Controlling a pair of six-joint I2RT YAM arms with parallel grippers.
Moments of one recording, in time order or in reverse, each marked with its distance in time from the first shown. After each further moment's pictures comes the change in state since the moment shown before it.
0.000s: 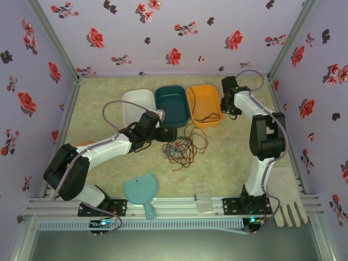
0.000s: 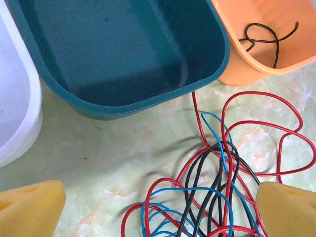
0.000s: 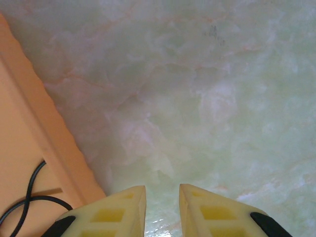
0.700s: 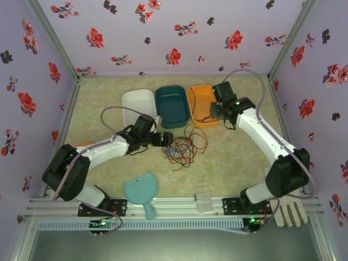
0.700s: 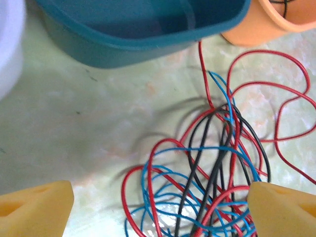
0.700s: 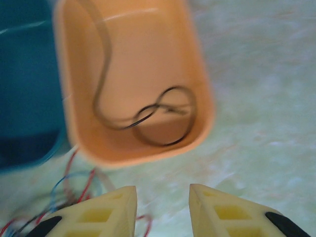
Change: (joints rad) left arm 0.048 -0.010 -0.087 0.003 0.187 -0.046; right arm 0.290 -0.489 -0.222 -0.029 -0.038 -0.007
